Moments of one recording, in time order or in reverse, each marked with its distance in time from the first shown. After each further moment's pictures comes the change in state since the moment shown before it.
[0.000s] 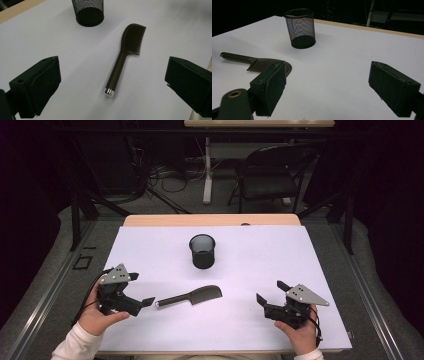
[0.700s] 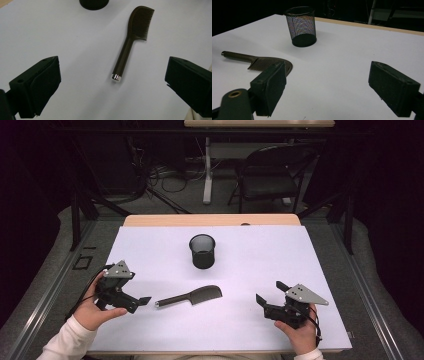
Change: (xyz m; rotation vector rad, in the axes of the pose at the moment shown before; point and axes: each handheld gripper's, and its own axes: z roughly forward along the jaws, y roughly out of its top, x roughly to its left) left arm 0.009 0.011 -0.003 0.155 0.019 0.011; right arm -0.001 -0.001 0.002 0.012 0.009 0.003
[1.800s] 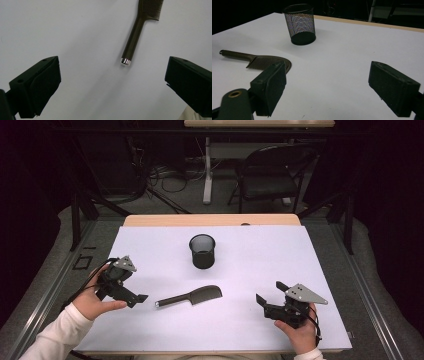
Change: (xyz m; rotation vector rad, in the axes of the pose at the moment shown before) left arm 0.015 0.016 0.006 0.202 0.004 0.003; right arm -0.002 -0.003 0.003 0.008 0.000 0.013
